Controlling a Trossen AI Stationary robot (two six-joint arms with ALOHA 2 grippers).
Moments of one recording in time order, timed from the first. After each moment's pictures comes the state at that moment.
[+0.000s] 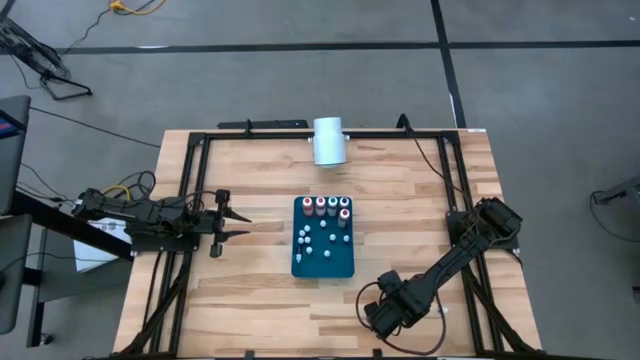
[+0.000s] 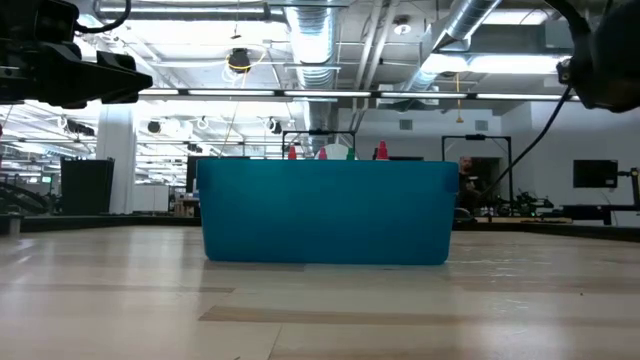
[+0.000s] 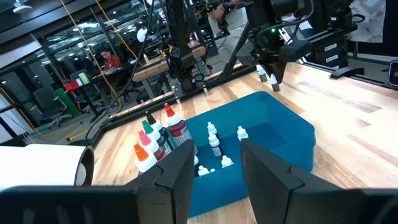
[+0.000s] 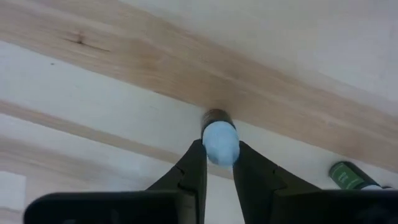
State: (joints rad) left arm -0.18 0.07 0.01 0.03 -0.09 0.36; right arm 0.72 1.93 1.31 -0.93 -0.08 1.88
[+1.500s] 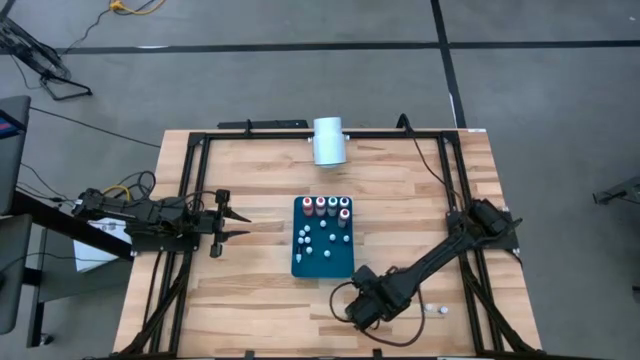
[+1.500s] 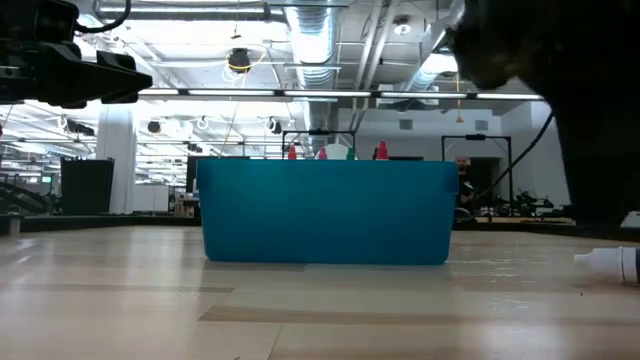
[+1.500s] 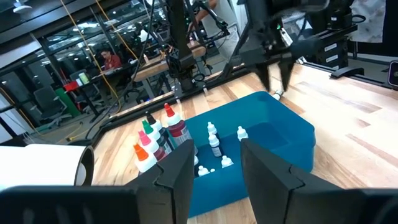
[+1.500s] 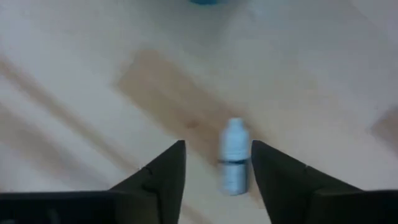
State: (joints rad) left arm -0.18 0.07 0.01 0.03 -0.09 0.36; right arm 0.62 2.00 1.45 -0.95 0.11 1.43
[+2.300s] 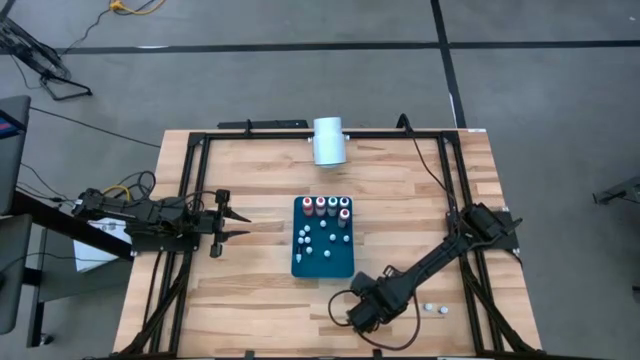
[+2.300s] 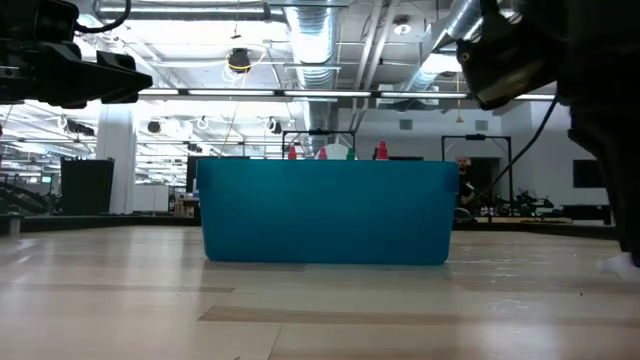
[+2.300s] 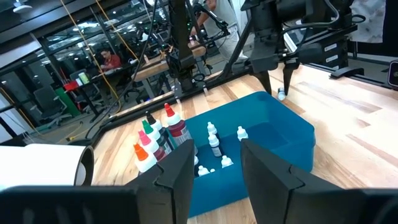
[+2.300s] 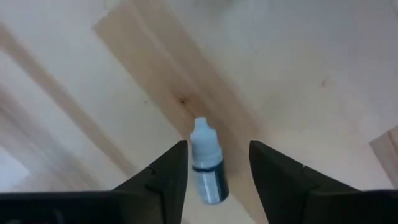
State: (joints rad) left arm -0.18 0.07 0.01 0.03 -0.09 0.35; right arm 0.63 2.05 1.45 -0.96 0.05 1.21
